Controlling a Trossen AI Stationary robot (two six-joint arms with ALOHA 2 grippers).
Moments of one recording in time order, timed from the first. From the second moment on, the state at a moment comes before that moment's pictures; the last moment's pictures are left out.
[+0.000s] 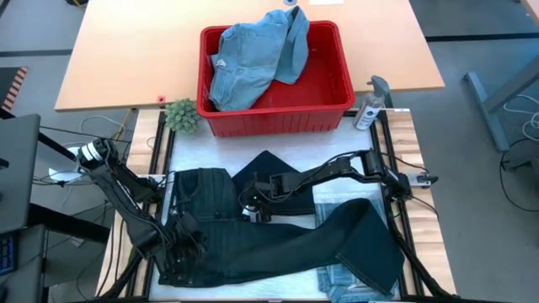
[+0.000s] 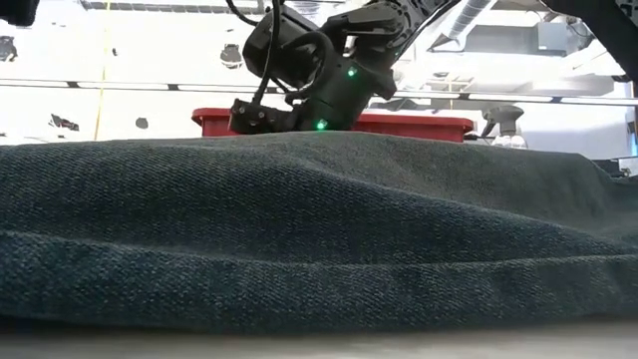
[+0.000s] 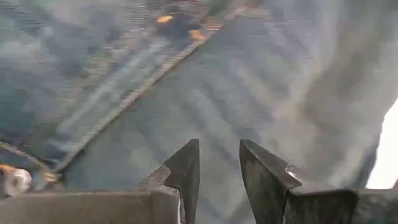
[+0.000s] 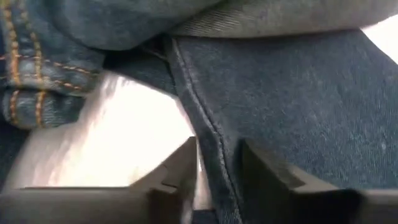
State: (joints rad) left arm -0.95 1.43 0.87 -0.79 -0.55 -1.81; right arm 0.07 2.22 1.56 -0.34 0.18 -0.11
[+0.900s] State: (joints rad) left arm -1.11 1.42 0.53 -0.56 -0.53 -2.15; right arm 0.08 2.12 1.90 -1.14 0.54 0.01
